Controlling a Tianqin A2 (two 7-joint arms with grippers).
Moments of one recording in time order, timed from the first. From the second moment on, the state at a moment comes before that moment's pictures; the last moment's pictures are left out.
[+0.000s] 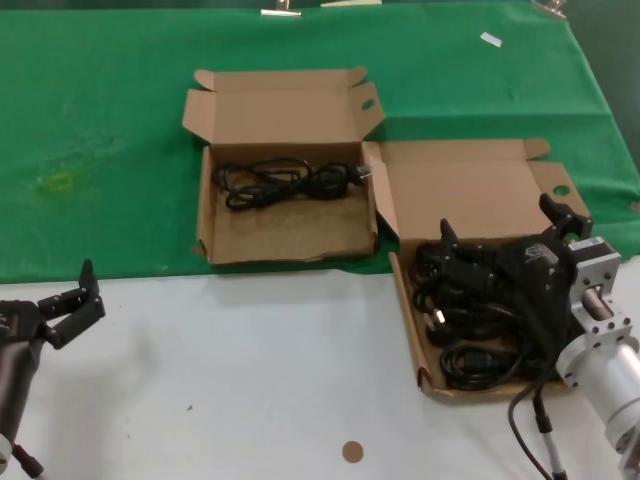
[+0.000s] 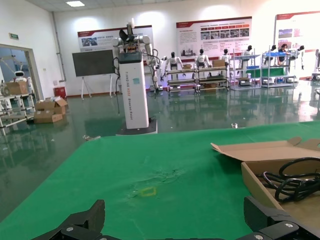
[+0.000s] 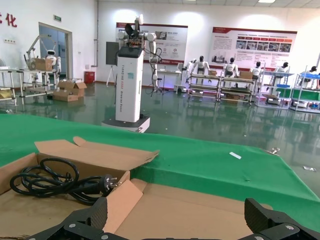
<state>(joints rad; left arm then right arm) 0.00 -0.30 1.60 -1.60 -1.80 0.00 0.00 0.04 0.30 -1.62 1.57 1.78 -0.03 -0.01</state>
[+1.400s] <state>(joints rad) 0.00 -0.30 1.60 -1.60 -1.80 0.00 0.00 0.04 0.30 -1.62 1.57 1.78 -0.03 -0.01</state>
